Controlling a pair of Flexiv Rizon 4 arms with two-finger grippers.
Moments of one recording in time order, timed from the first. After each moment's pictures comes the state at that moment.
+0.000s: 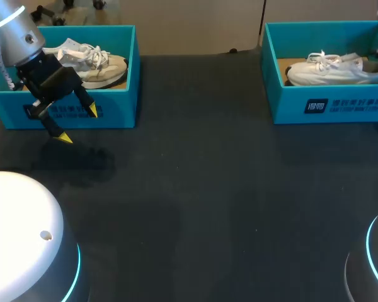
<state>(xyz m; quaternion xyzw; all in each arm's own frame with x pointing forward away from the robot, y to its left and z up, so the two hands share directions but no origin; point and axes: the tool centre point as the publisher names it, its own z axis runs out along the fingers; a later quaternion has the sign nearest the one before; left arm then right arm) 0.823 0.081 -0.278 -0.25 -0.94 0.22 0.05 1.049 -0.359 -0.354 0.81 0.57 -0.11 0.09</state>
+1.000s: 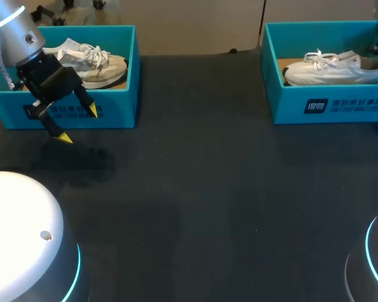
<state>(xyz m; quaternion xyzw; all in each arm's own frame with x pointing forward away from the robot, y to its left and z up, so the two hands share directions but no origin) 0.823 0.081 -0.278 -0.25 -0.94 0.22 0.05 1.057 -0.350 -0.342 0.78 0.61 -0.10 0.11</state>
